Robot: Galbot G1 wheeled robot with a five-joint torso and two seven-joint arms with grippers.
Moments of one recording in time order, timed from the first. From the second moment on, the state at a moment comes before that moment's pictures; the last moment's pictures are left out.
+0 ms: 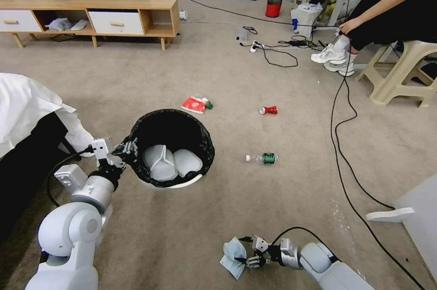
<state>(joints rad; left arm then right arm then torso) 1.26 -1.38 -0.75 -2.16 -0.58 0.52 0.06 -1.04 1.10 0.01 1.09 0.04 0.26 -0.78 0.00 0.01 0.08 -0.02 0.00</state>
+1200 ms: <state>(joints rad) 1.26 -1.34 -0.75 -2.17 -0.61 0.52 0.05 -1.12 1.00 0.29 1.31 0.06 0.31 -0.79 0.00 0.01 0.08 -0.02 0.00</state>
